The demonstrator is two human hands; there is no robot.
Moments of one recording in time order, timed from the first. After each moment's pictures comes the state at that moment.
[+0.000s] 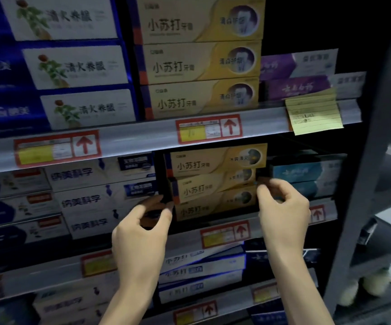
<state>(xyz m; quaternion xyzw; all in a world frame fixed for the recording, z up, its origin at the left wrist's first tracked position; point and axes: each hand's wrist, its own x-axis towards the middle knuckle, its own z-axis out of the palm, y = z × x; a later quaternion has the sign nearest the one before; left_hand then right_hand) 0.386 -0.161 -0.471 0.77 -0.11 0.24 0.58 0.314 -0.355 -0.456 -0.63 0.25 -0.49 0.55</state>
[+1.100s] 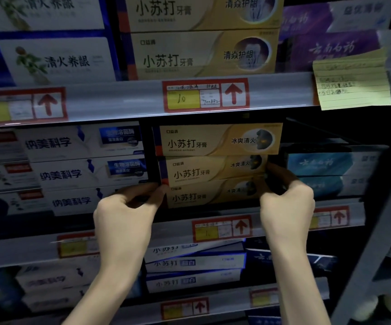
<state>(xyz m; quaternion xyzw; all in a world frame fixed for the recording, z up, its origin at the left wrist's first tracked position) 0.404 -0.181 -0.485 0.73 -0.08 0.23 0.64 0.354 -0.402 -0.490 -0.68 0.22 -0.44 0.54</state>
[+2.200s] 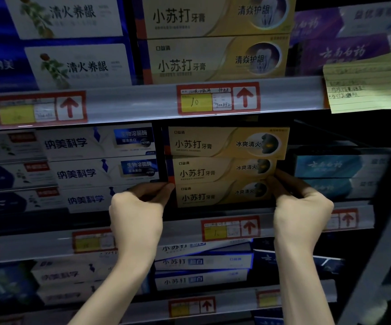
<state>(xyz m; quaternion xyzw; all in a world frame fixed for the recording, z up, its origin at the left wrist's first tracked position) 0.415 -0.184 -0.483 0.73 -0.03 0.23 0.64 0.361 -0.403 -0.501 -0.55 0.19 -0.50 0.65</state>
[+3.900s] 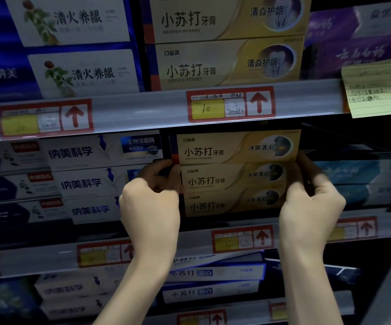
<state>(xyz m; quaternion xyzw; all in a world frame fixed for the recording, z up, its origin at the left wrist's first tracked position) 0.416 -0.200 -0.455 0.70 -0.07 0.31 0.64 0.361 -0.373 -0.466 -0.52 0.16 -0.55 0.64</state>
